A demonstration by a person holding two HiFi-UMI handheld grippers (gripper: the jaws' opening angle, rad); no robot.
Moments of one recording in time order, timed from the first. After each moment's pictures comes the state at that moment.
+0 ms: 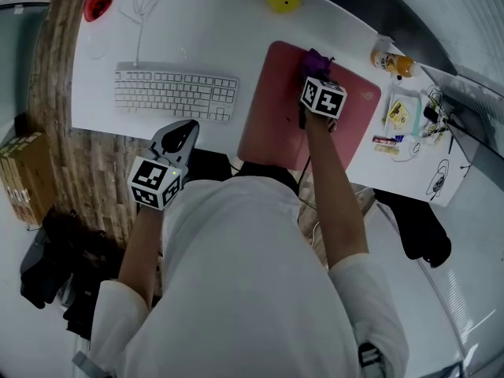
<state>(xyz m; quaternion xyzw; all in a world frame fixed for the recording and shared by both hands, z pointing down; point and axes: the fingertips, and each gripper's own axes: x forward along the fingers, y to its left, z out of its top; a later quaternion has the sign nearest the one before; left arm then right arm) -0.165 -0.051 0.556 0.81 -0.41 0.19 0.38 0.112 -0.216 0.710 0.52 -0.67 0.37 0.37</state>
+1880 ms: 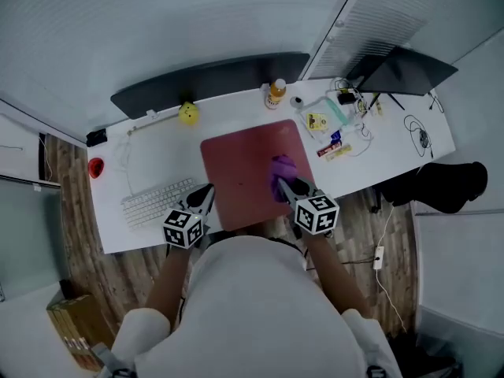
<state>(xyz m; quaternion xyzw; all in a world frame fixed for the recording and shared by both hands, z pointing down) 0.002 -0.048 0.460 0.92 -0.26 0.17 0.24 0.198 -0.003 0.448 0.58 -0.74 0.31 0.10</state>
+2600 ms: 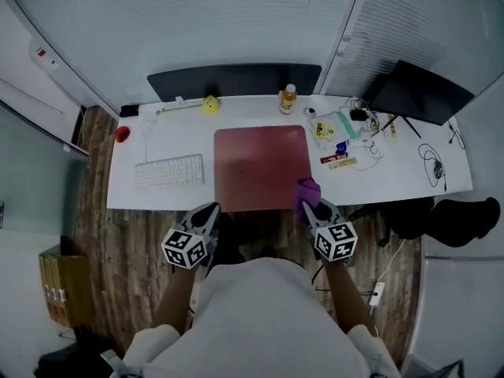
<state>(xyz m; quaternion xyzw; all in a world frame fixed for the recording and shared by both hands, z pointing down) 0.027 0.112 0.393 0.89 -0.38 0.10 0.24 0.280 0.133 0.413 0.53 -0.80 0.24 0.12</state>
